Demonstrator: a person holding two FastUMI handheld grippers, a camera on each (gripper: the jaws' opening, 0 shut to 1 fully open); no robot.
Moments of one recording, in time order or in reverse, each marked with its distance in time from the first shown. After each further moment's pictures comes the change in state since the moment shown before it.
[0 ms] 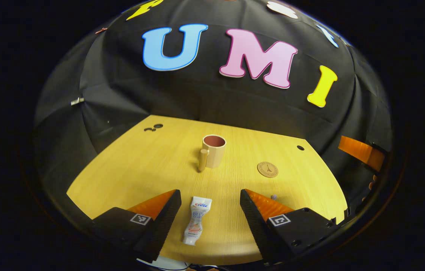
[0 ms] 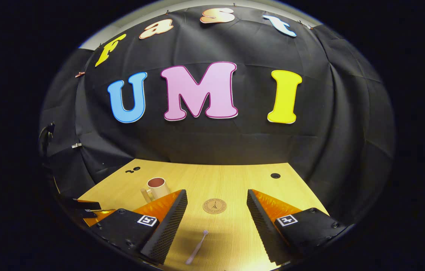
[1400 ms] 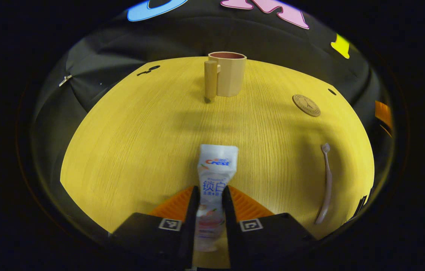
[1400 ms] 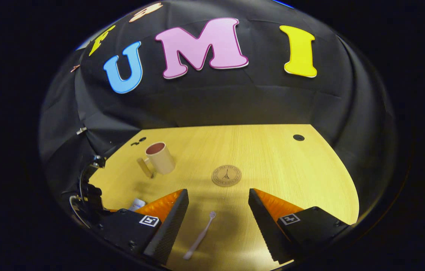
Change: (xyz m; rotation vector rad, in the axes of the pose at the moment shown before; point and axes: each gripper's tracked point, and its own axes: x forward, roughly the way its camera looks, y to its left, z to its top) left arm 0.090 0.029 -0.128 0.089 0.432 0.140; right arm 0.051 0.005 -0.117 0.044 0.311 0.115
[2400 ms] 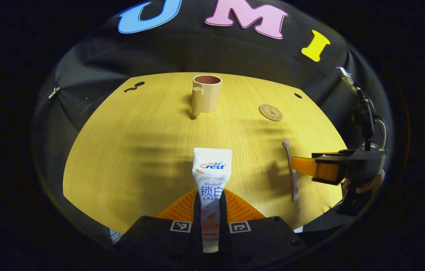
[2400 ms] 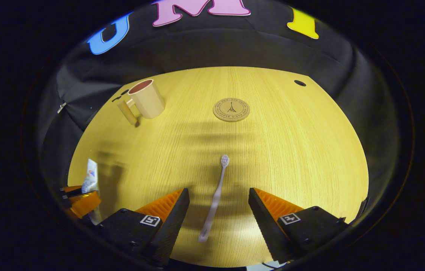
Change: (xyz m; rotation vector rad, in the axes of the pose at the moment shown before) left arm -0.088 0.010 0.002 0.110 -0.110 -0.205; right arm 0.013 0.033 -0.126 0.035 0.402 -0.136
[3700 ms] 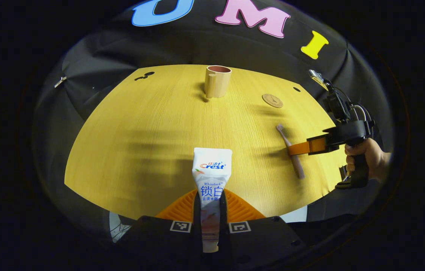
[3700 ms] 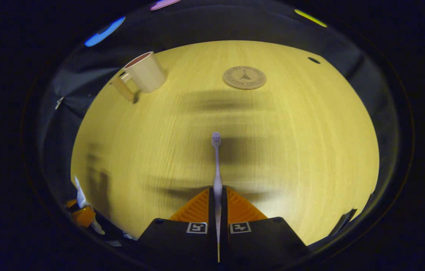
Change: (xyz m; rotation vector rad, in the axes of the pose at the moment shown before) left arm -0.029 0.031 -0.049 -0.022 0.058 0.001; right arm 0.012 0.039 -0.042 -0.014 0.221 0.123
